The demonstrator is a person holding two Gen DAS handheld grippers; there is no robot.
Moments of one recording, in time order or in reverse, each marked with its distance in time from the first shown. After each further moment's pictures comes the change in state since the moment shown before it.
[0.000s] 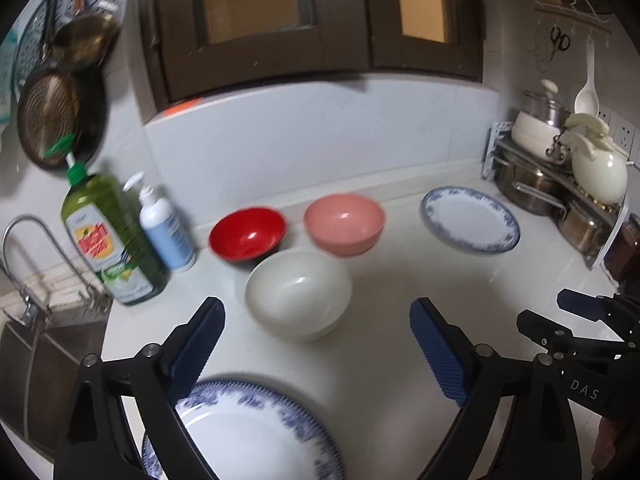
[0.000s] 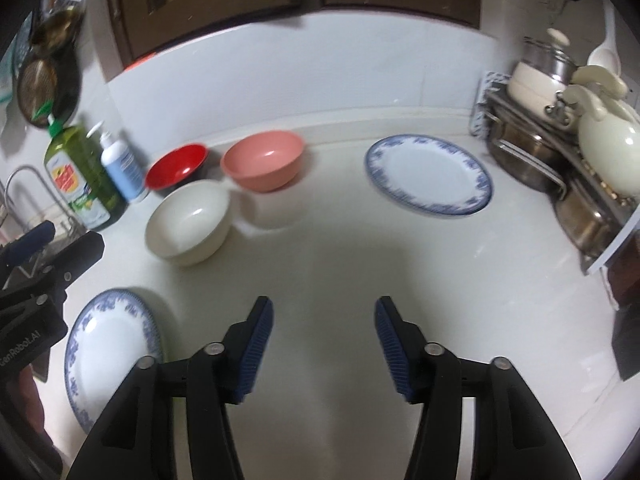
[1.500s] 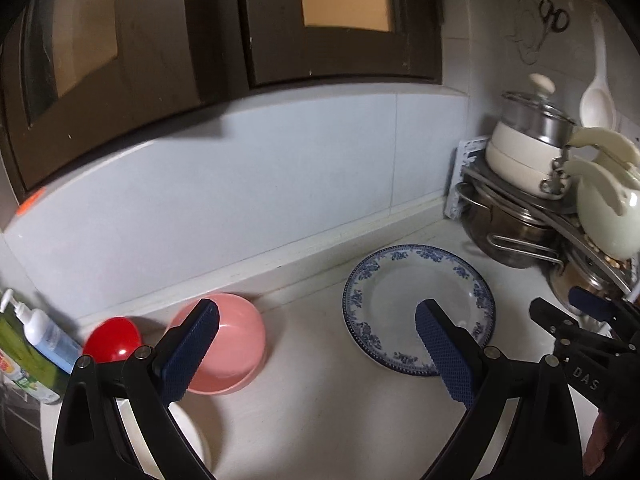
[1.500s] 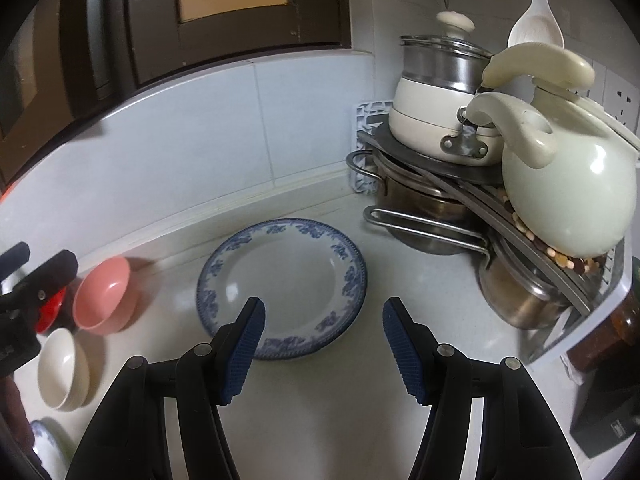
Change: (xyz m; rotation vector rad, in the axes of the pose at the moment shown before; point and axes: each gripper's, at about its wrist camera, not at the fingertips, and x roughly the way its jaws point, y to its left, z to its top) left arm 0.141 -0.137 0.120 0.064 -0.022 -0.106; right arm 0.059 -0.178 0.101 0.183 -0.149 -0.184
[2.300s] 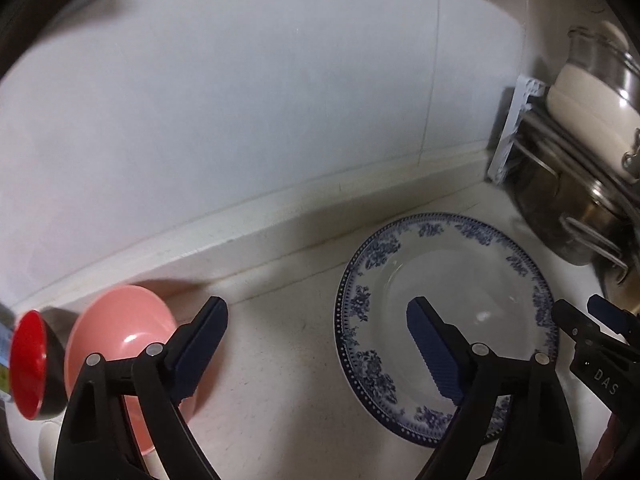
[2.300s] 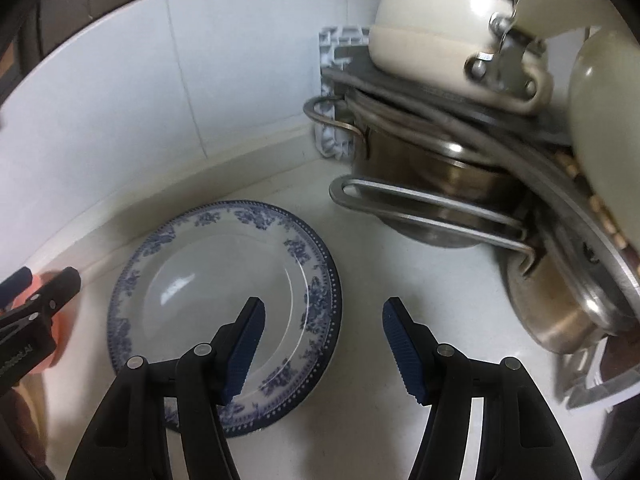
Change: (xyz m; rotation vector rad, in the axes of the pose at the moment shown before) left arm 0.155 -0.003 -0.007 -0.041 0.195 0.003; right arm 0.125 -0.026 0.015 0.054 0.132 -0.072
